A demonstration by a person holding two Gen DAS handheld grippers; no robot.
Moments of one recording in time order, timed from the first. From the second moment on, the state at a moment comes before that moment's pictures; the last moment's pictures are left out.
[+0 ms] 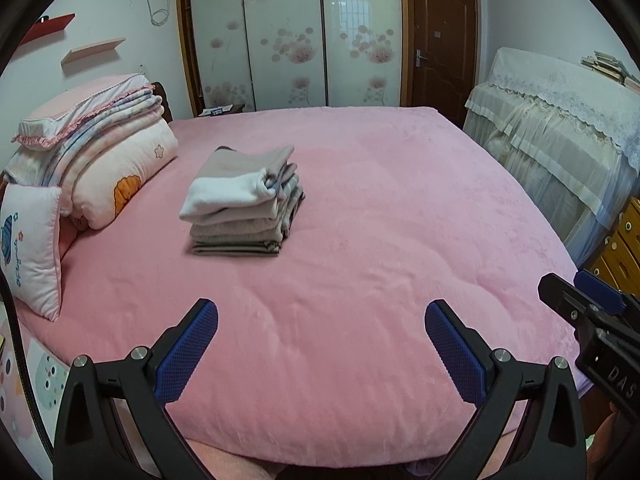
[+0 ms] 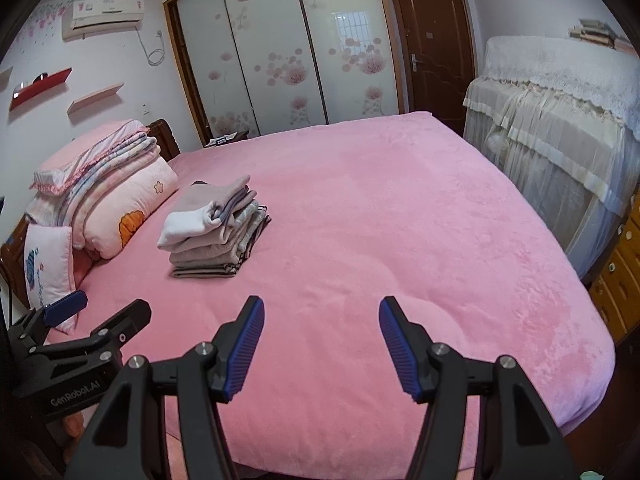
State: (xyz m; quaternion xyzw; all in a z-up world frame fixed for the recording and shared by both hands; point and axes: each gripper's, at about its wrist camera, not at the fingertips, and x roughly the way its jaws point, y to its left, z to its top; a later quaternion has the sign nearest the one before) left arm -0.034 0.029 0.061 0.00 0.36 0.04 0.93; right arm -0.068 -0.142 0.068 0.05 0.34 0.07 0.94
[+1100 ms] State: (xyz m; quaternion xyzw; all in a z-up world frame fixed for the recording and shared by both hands) left arm -0.048 0.033 0.041 -0.01 0.38 0.03 0.93; right arm -0.103 -0.132 0.058 0.03 0.33 0.05 0.94
